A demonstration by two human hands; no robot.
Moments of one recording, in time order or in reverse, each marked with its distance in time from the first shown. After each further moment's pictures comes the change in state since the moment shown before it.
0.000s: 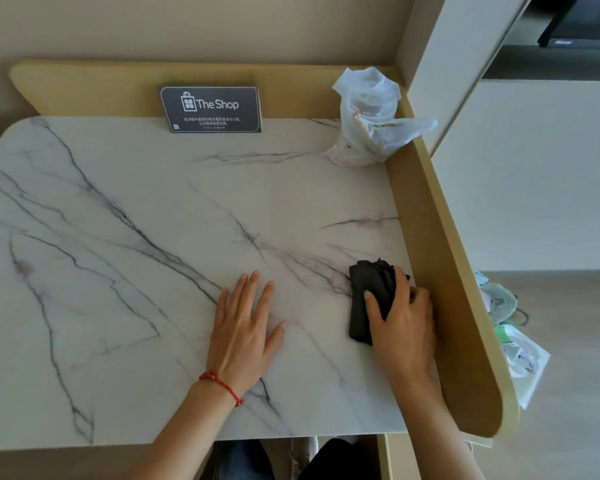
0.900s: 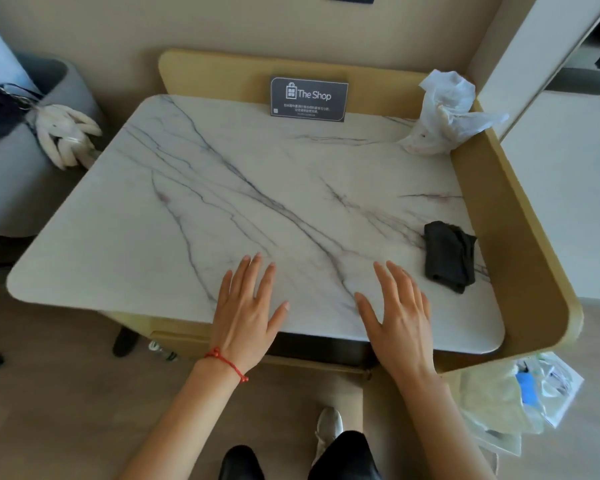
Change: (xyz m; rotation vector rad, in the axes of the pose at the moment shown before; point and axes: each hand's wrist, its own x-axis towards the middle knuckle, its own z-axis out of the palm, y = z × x) left_hand -0.142 -0.091 -0.042 0.028 0.108 -0.106; right_hand -0.154 -0.073 0.006 0.071 0.022 -0.467
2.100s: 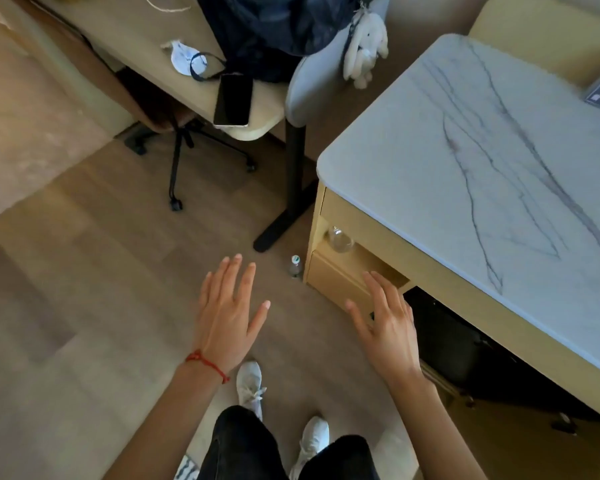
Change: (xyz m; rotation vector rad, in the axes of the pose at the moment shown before) left_hand -0.285 -0.253 -0.044 0.003 0.004 -0.654; right_hand -0.131 -0.270 0.158 0.173 -0.405 -0.440
